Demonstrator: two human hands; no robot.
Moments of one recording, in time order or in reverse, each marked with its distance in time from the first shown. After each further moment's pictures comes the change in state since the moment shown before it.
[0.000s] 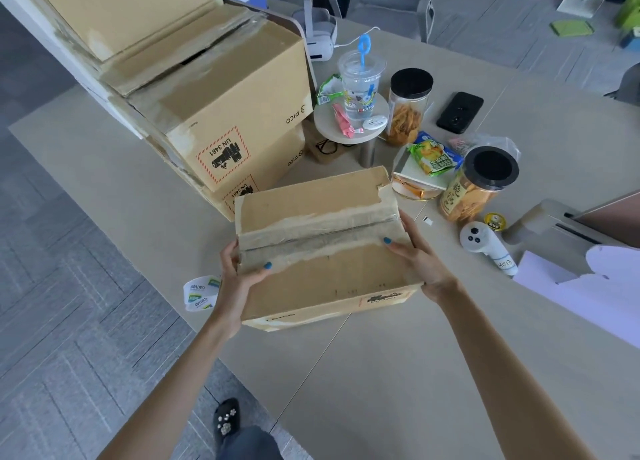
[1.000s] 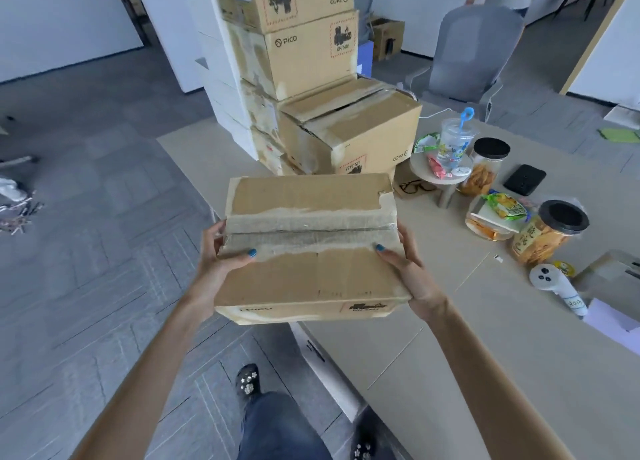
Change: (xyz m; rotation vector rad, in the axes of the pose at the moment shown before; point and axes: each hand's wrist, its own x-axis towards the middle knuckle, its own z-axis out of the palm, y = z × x) left_hand -0.117 0.061 -0.245 -0.066 0.107 0.170; right_hand -0.091 -0.031 0.239 0.103 -0.141 -0.223
